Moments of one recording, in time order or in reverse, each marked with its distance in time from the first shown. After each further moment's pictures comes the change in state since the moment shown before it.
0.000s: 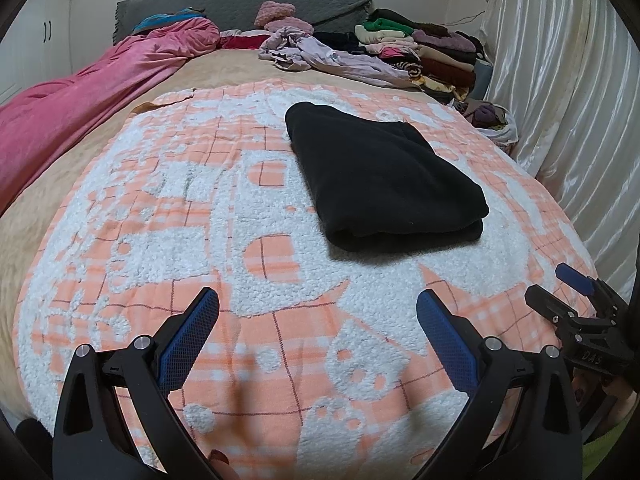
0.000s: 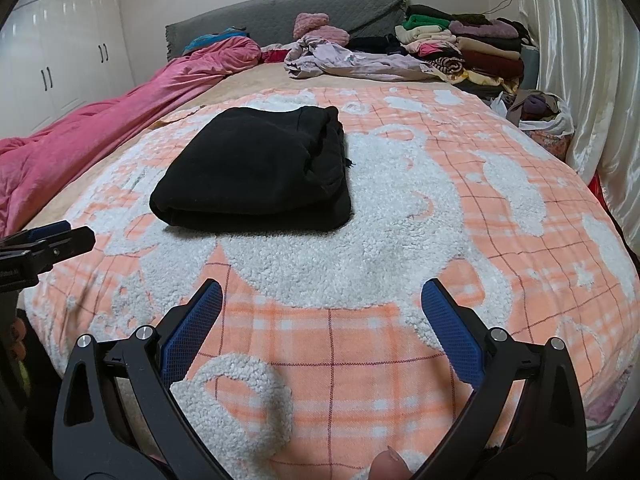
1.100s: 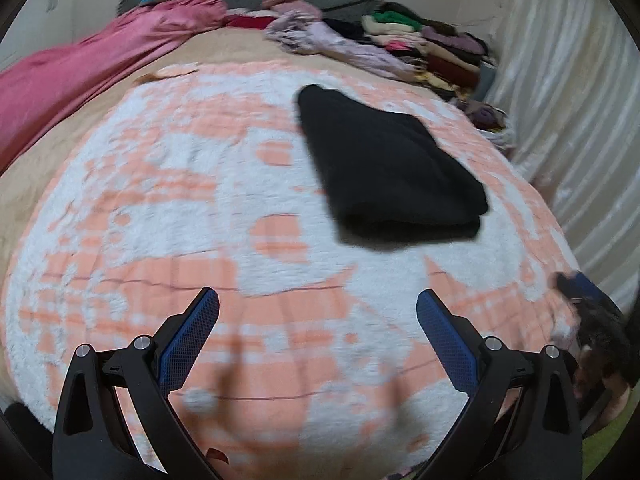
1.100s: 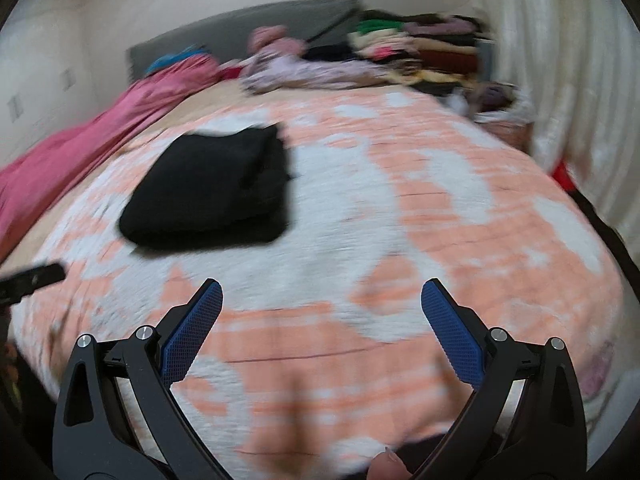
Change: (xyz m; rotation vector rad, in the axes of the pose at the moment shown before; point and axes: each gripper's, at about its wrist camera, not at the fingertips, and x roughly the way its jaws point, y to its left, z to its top) left arm 0.004 0.028 -0.005 -0.090 0.060 -0.030; right arm -0.038 -0.058 -0.003 0.132 -0.055 -0.140
